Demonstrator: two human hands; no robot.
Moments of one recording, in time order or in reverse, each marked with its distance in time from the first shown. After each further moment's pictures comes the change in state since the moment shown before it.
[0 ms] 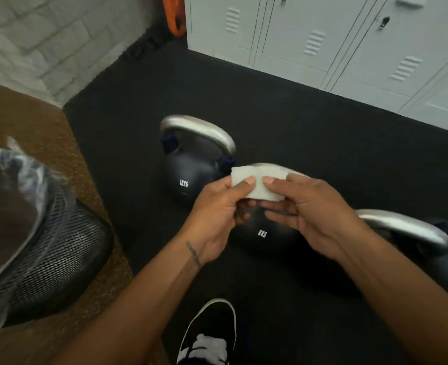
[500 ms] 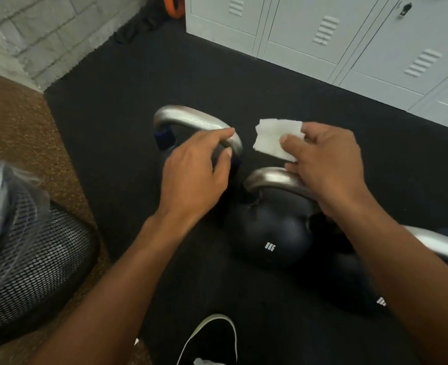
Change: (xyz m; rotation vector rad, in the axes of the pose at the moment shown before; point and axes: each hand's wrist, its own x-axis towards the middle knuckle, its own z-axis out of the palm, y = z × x) left_hand 0.068 0.024 -0.053 1.086 0.349 0.794; right_hand 0.081 -0.027 0.007 -0.551 0.437 -0.497
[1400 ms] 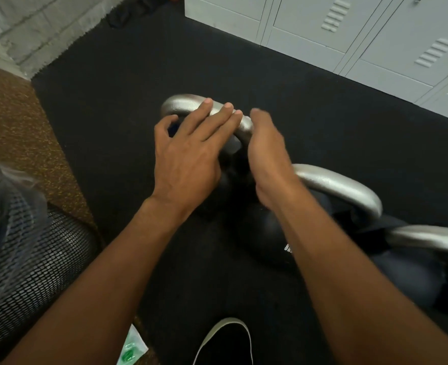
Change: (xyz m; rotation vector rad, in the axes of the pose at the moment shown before) left_hand 0.023 -0.068 0.010 0.502 0.123 0.390; right_hand 0.005 -0.019 0.114 0.249 -0.154 0.253
